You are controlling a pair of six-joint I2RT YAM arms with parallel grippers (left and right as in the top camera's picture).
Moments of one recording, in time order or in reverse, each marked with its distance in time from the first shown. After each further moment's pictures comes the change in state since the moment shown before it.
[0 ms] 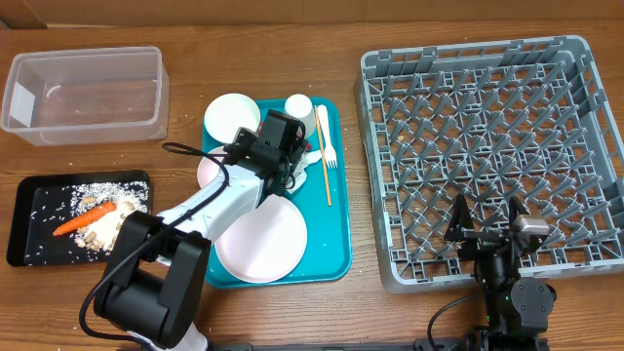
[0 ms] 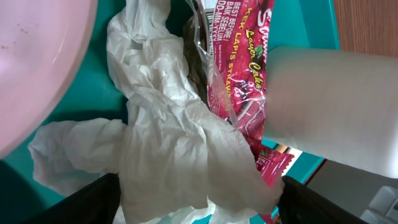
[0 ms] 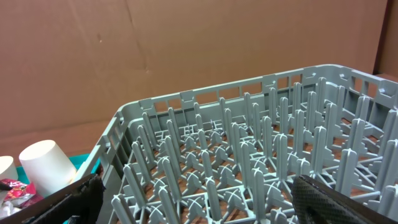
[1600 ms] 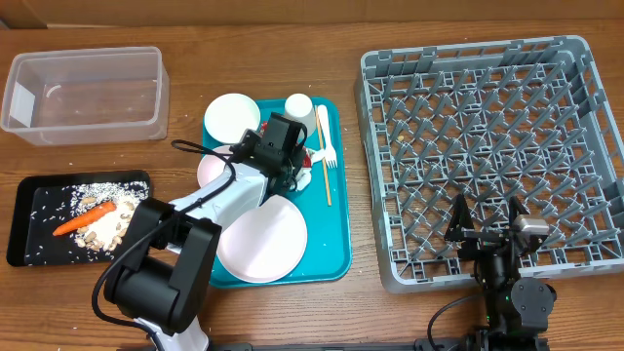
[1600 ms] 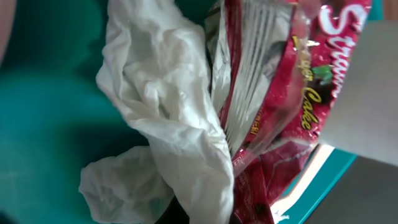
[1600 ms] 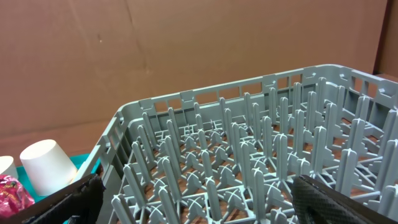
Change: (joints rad) left arm 0.000 0.065 0.000 0.033 0.049 0.066; right arm 0.000 0.000 0.000 -0.001 0.000 0.000
